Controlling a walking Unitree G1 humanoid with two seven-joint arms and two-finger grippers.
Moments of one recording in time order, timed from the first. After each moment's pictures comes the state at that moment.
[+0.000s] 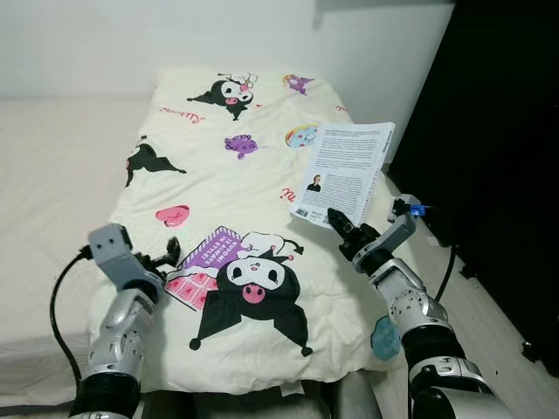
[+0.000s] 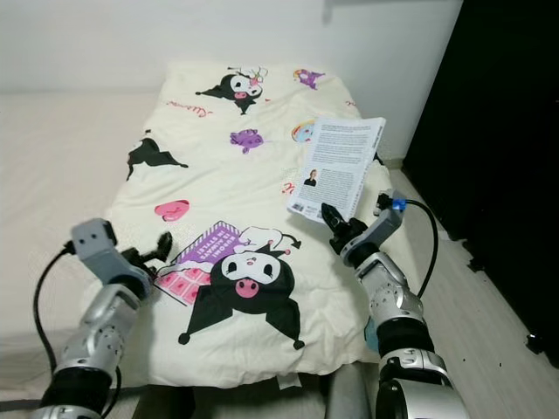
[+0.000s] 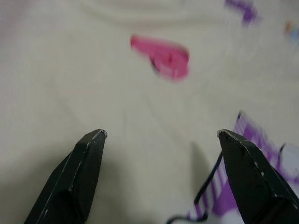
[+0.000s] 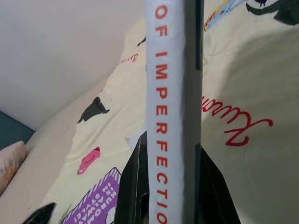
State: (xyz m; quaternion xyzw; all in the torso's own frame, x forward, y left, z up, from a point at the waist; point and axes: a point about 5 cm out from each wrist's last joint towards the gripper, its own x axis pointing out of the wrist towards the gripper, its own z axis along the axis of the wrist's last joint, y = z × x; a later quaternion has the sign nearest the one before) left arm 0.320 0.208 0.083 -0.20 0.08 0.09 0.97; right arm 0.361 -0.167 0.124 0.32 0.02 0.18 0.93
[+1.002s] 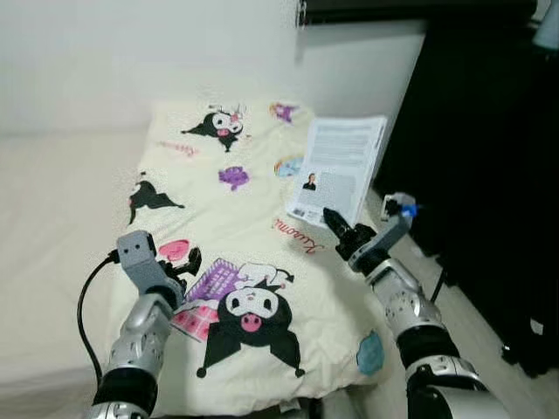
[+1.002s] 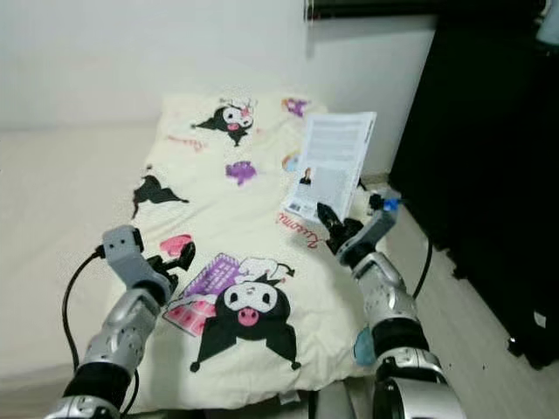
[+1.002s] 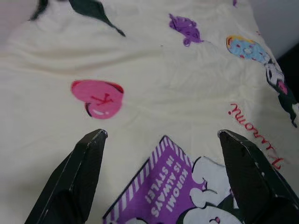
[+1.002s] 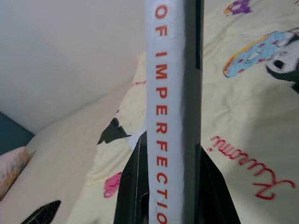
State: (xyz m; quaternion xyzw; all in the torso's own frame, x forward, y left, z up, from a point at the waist) left arm 0.324 0.188 0.071 -0.21 0.08 0.05 0.97; right arm 0.361 -0.160 0.122 0.27 0.01 0.20 0.94
